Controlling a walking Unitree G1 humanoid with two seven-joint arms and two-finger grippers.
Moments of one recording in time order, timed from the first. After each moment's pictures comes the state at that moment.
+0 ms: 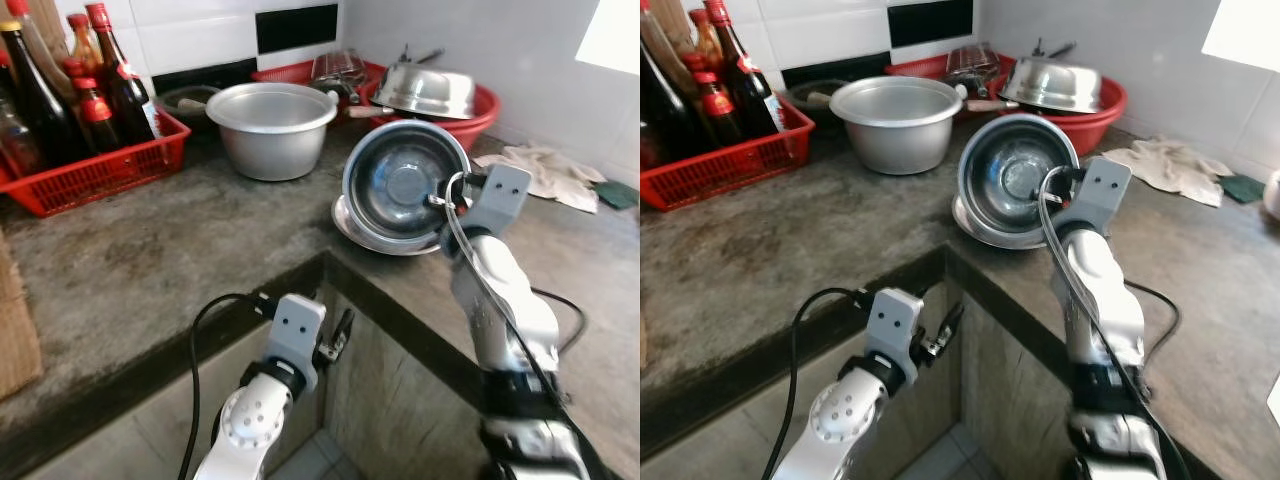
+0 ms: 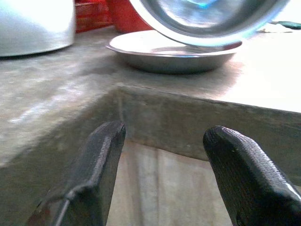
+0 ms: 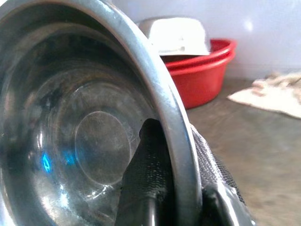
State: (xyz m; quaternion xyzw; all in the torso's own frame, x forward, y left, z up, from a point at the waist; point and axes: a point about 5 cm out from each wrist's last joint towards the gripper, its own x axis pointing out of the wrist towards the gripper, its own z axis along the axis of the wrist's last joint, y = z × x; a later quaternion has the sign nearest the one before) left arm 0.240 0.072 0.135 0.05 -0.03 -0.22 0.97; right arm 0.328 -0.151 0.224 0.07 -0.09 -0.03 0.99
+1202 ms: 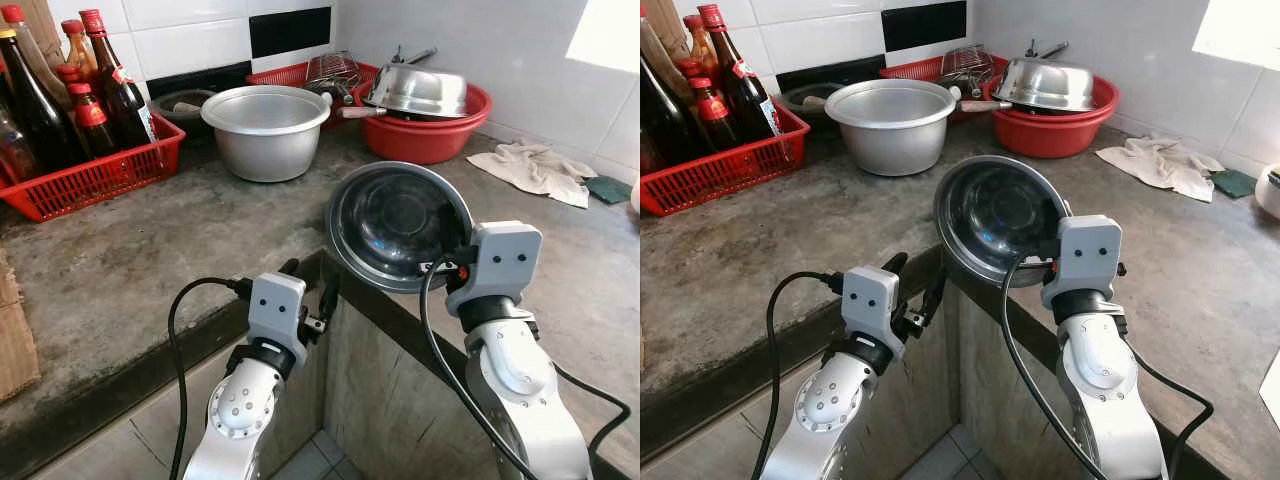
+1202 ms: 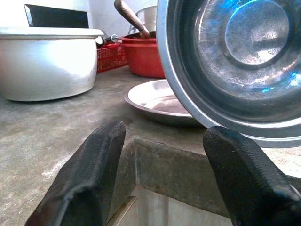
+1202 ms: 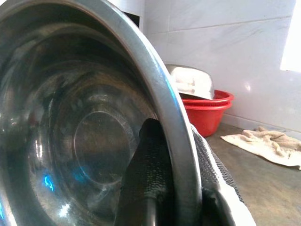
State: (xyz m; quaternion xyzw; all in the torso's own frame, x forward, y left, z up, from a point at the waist) left arm 0.244 0.075 0.165 0.03 -0.09 -0.18 0.98; right arm 0.255 -0.136 0.219 -0.03 -0.17 0.01 0.98
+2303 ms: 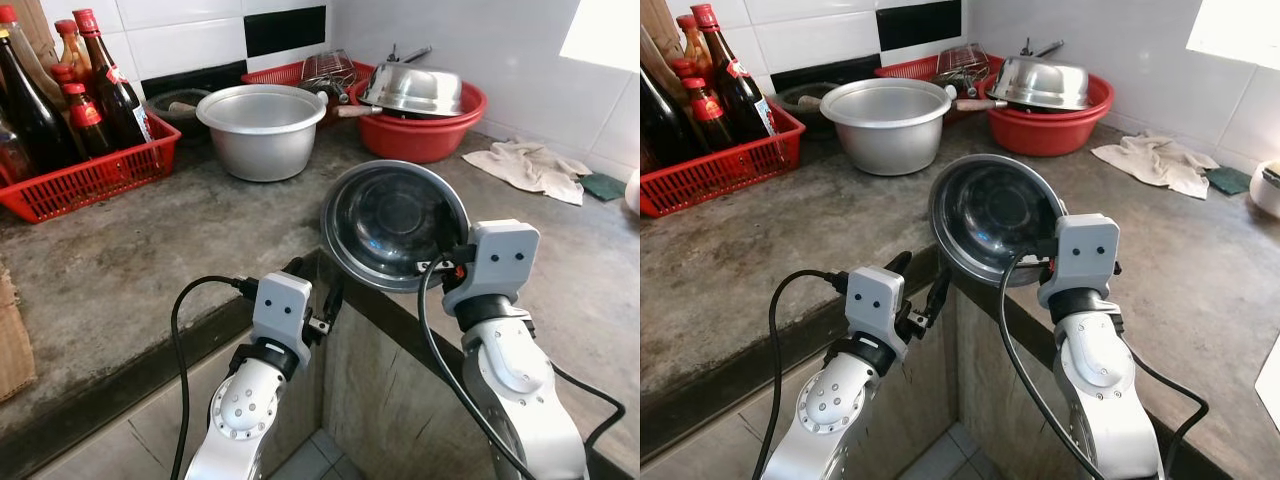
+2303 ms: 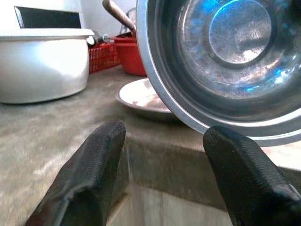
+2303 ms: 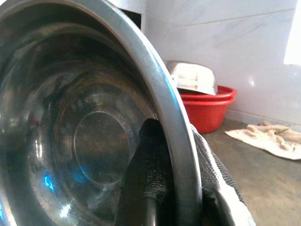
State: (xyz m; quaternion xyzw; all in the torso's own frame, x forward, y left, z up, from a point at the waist) left arm 0.243 0.072 0.167 0.04 -0.10 -0.19 0.97; right arm 0.257 -0.134 0.221 -0.02 -0.17 0.02 0.98
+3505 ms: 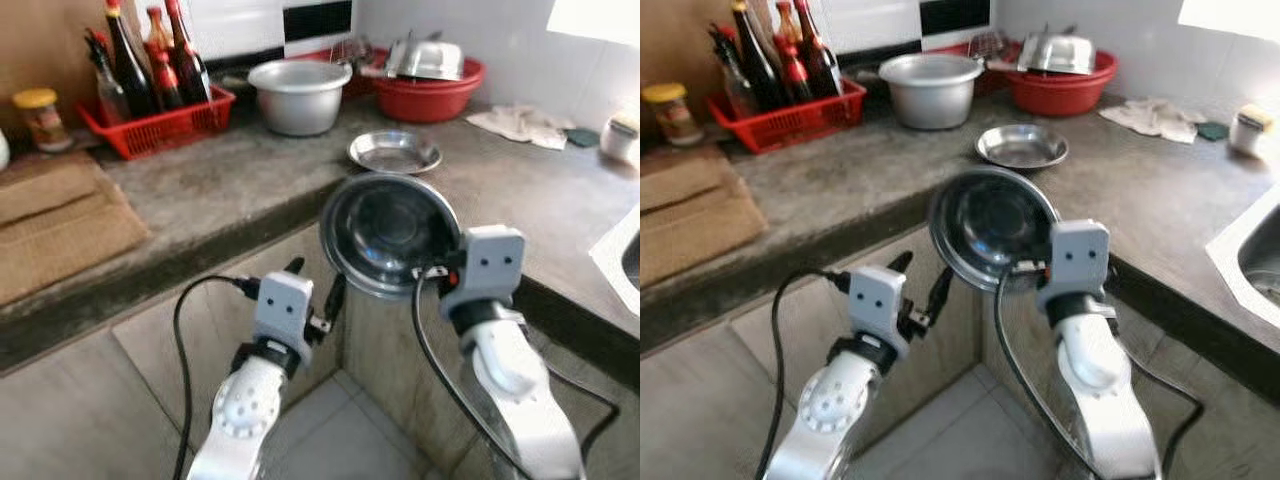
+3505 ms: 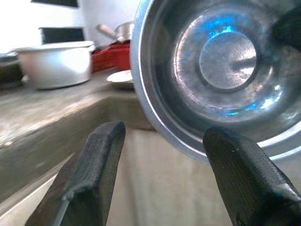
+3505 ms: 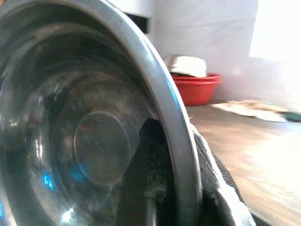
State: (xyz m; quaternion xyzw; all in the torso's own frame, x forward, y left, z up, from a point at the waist) left arm 0.243 0.066 0.167 0.04 -0.10 -0.20 0.97; right arm 0.259 -0.138 0.208 -0.03 -0.14 0.01 0.99
